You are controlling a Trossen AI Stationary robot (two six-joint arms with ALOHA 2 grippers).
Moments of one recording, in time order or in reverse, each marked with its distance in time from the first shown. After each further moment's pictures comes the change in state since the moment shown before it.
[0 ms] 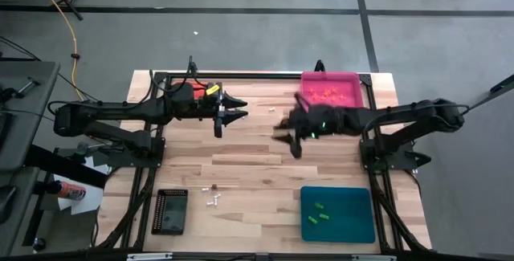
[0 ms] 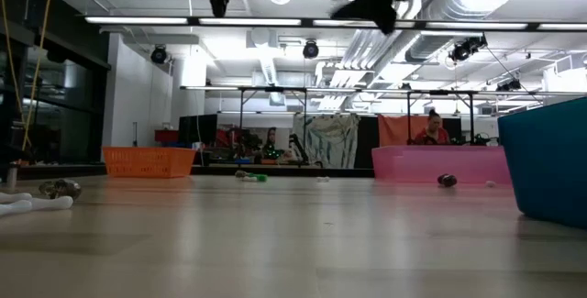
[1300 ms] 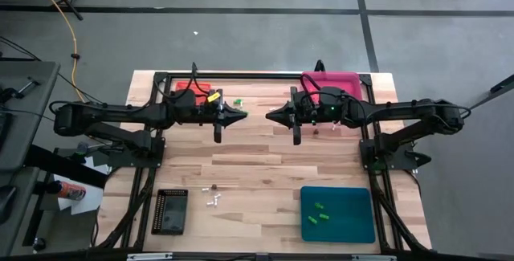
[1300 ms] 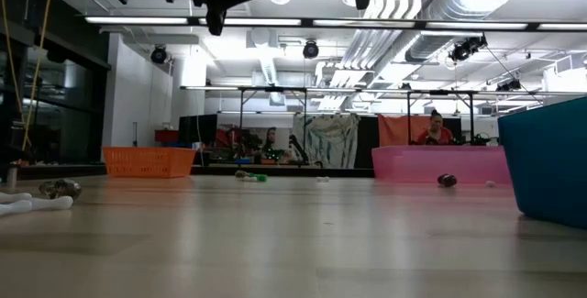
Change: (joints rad) left arm -0.005 0.004 -0.115 0.090 0.015 0.000; right arm -0.121 -0.001 0.000 0.343 -0.166 -0.082
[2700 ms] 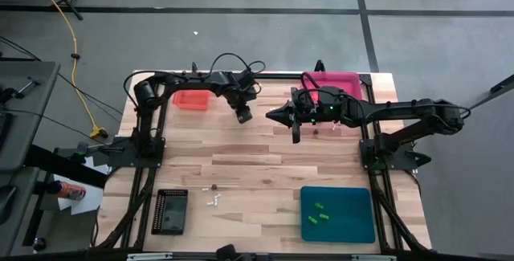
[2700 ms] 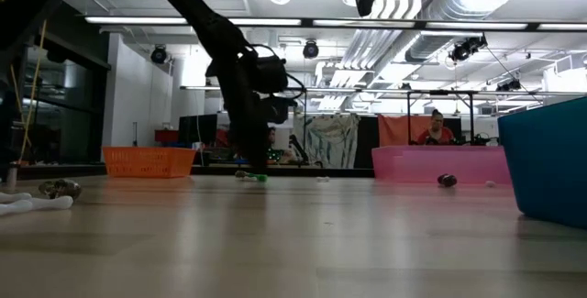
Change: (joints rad) left arm 0.352 0.874 0.647 -0.951 0.068 0.354; right arm -0.008 0.000 0.000 -0.027 0.011 0.087
